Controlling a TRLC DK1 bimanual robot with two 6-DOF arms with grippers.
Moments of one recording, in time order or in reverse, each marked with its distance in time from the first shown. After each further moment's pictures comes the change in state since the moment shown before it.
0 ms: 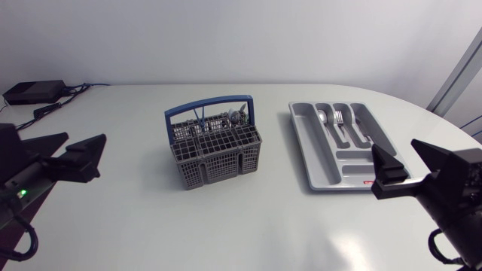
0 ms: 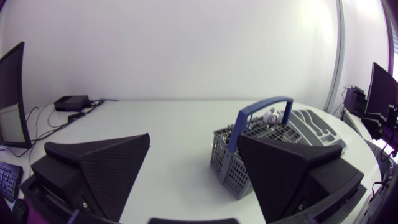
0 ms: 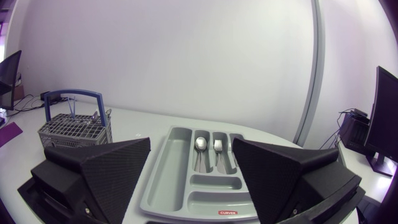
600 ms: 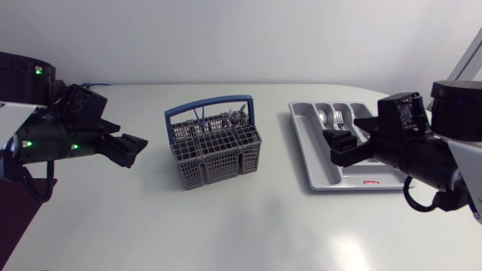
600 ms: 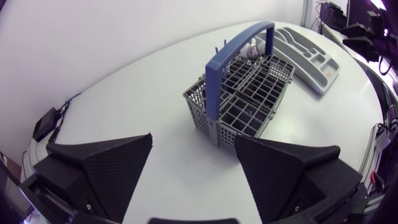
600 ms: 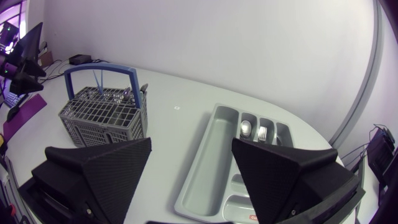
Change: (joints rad) left arm -0.066 0.547 0.359 -0.240 0.098 0.358; right arm 0.144 0.523 0.369 -0.153 -0.089 -0.030
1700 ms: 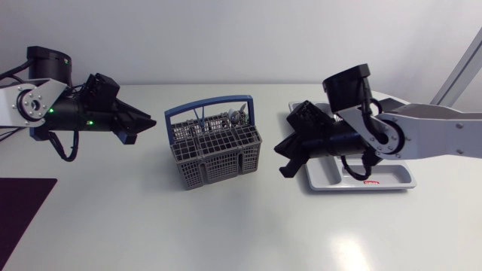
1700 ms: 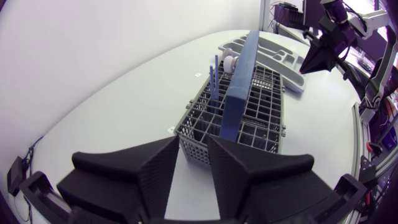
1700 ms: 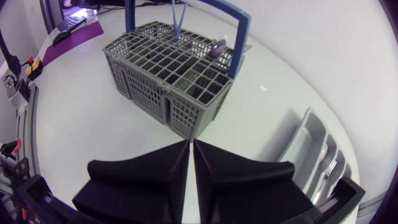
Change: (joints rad) left arm 0.211 0.426 0.204 0.150 0.511 0.294; right arm 0.125 0.534 0.295 -0.137 -0.275 -0.297
